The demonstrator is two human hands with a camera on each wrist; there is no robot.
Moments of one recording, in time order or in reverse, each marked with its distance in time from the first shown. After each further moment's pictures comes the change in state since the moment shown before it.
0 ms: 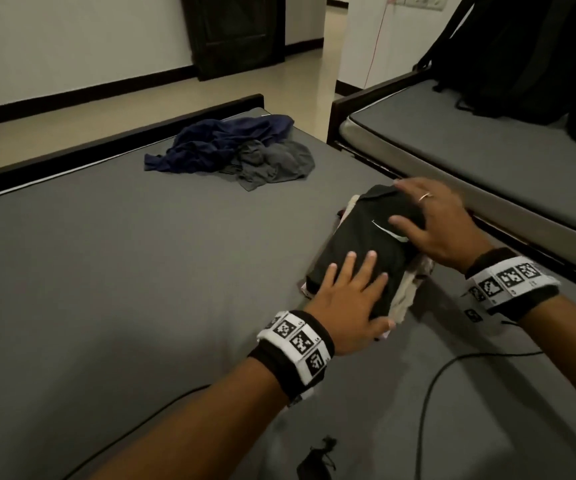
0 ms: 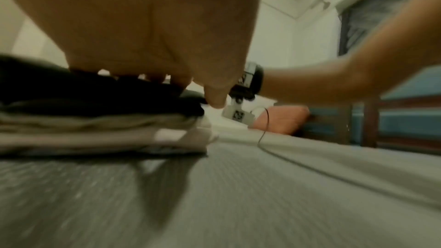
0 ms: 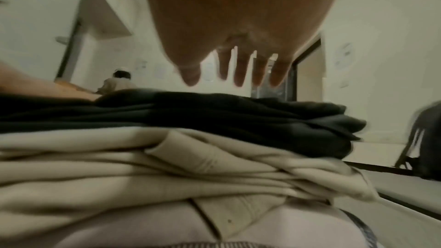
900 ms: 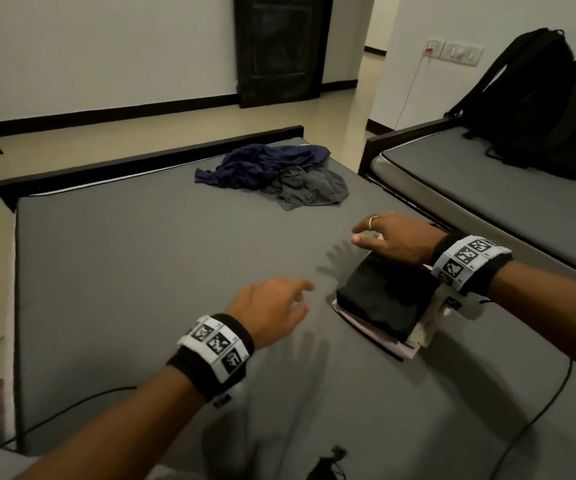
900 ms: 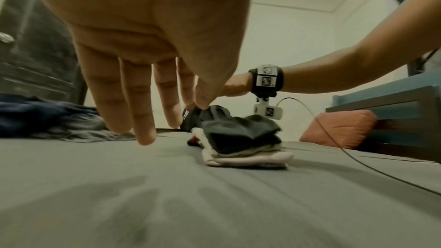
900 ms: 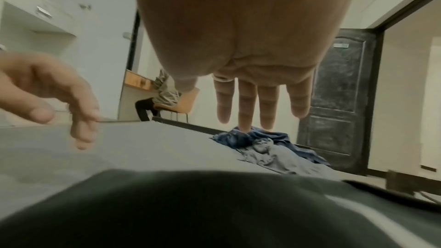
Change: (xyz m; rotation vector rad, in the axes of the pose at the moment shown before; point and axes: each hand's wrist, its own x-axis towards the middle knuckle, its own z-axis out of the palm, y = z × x) left_hand -0.118 -0.091 -0.051 -0.122 0.211 -0.288; right_hand 0.074 -0.089 0.011 -0.094 -0.554 -0.158
